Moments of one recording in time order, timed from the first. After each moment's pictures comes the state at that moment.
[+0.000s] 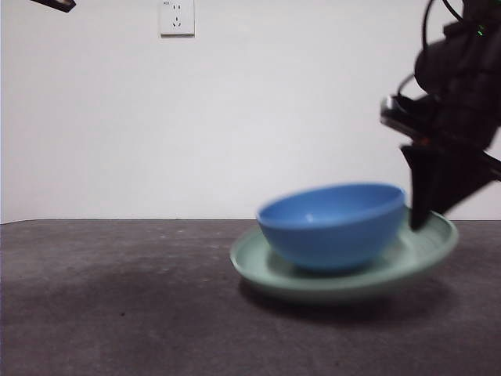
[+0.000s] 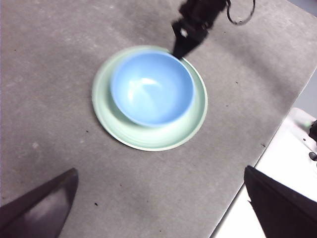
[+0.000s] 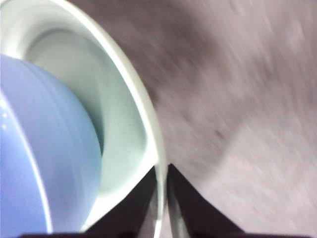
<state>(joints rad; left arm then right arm) -0.73 0.77 0.93 -0.73 0.21 -0.04 0.20 1.70 1.23 -0.88 -0.41 0.01</state>
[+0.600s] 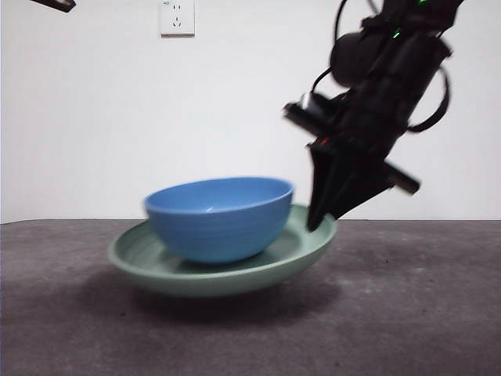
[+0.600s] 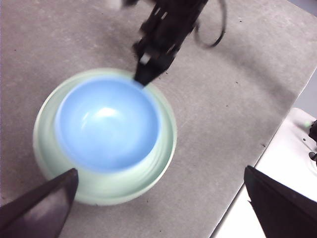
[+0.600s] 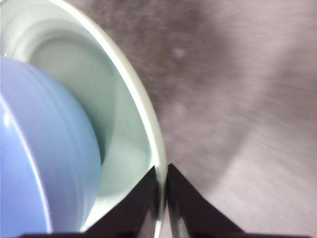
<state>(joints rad) -0.73 0.77 0.93 -0.73 0.21 -0.04 0.44 1.80 1.28 -0.70 -0.45 0.23</state>
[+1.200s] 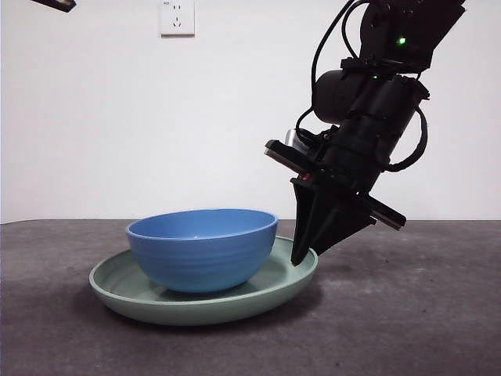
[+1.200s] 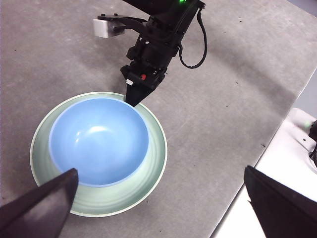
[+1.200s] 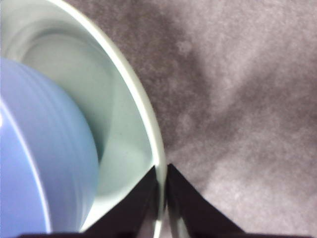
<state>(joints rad) -0.73 0.77 0.93 -0.73 0.21 -0.04 0.46 1.89 1.28 -0.64 -0.47 0.27</state>
